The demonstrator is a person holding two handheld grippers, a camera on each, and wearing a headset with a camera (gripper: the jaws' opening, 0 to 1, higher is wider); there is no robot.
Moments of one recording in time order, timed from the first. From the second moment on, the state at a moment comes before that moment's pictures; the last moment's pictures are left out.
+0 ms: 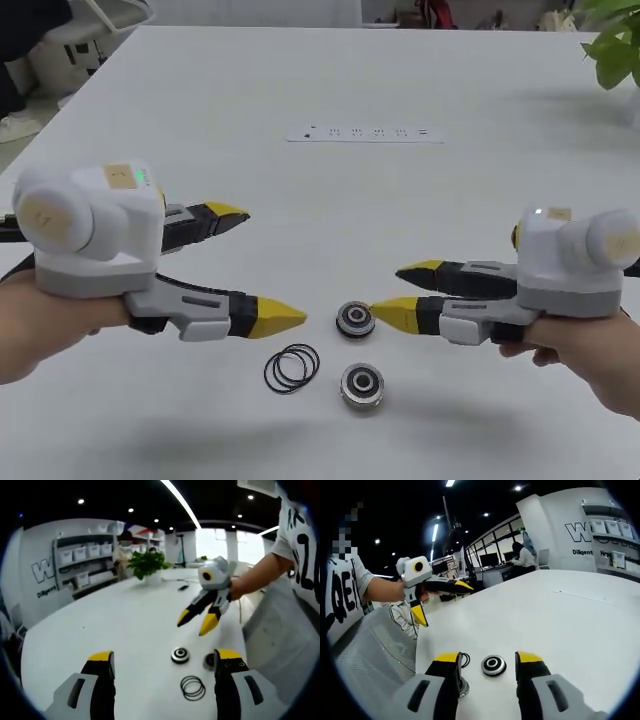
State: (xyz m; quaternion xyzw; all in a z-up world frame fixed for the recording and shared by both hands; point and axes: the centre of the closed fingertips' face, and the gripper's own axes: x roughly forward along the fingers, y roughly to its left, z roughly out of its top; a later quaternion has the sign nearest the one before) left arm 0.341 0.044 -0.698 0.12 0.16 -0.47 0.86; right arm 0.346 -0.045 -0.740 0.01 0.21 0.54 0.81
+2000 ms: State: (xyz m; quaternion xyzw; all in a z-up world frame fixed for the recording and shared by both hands) left arm 0.342 0.026 -0.723 0.13 0.19 -0.49 0.84; right arm 0.345 -0.056 -0.773 -0.09 0.24 0.55 0.80
